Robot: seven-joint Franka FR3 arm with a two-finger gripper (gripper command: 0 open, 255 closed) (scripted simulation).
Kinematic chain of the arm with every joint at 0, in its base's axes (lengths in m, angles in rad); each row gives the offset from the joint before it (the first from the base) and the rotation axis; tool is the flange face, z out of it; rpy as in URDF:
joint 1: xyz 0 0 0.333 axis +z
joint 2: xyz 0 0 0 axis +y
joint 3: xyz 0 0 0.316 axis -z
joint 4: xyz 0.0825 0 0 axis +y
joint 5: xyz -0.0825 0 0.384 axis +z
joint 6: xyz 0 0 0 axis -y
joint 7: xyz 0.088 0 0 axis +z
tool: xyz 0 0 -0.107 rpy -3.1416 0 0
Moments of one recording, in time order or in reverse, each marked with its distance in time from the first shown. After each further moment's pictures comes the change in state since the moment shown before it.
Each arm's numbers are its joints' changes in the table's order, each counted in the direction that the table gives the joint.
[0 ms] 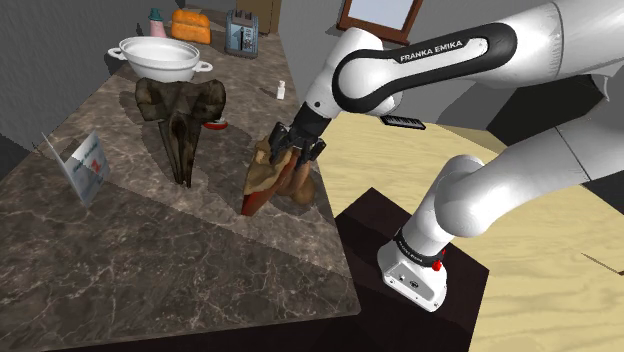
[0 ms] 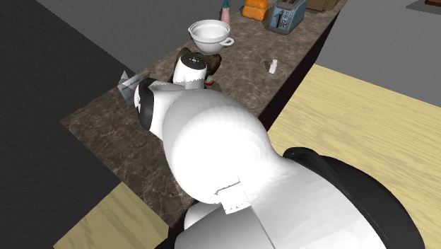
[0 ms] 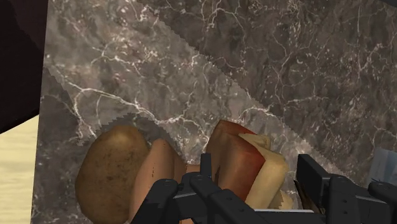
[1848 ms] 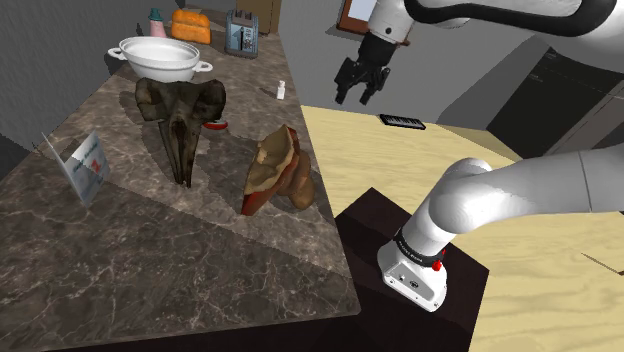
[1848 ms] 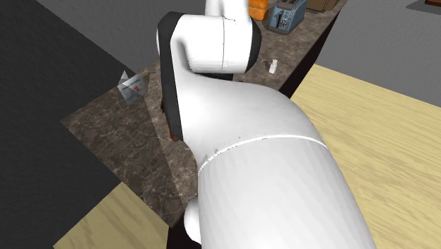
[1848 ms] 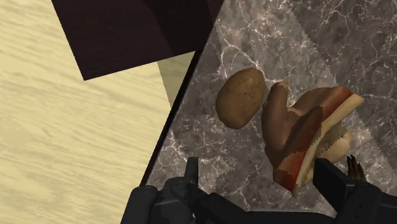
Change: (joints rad) arm -0.180 -0.261 0.193 -0.266 -0.475 -0.638 0.226
